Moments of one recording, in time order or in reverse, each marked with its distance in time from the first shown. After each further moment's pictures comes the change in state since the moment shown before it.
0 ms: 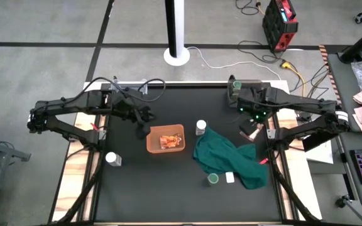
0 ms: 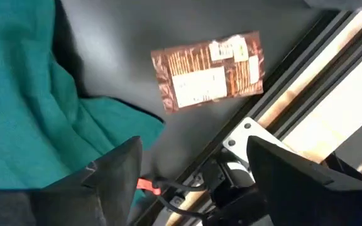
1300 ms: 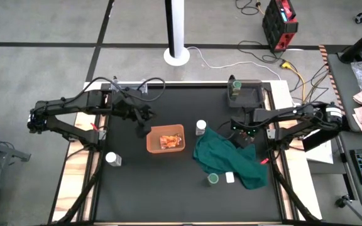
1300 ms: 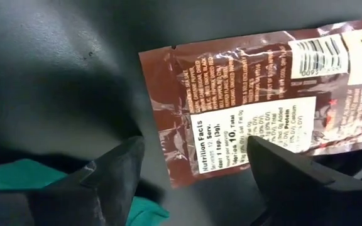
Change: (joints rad) left arm 0.000 0.000 0.000 0.001 -0.056 0.018; right arm 0.034 0.134 -0.537 0.611 0.029 0.009
